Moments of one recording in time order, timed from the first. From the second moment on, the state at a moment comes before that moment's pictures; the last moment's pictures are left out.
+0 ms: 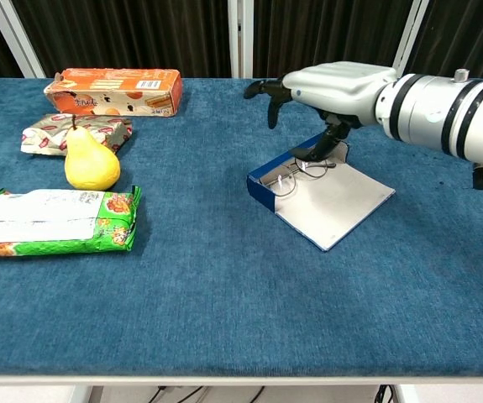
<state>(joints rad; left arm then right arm) -0.10 -1.12 -0.04 -1.62 1.48 1.47 0.07 0.89 -1.52 0.17 -1.53 -1.09 0.85 -0.45</state>
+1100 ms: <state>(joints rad) -0.10 -1.12 -0.04 -1.62 1.48 1.47 0.06 0.99 -1.65 0.14 -1.26 -0.99 0.75 -0.53</state>
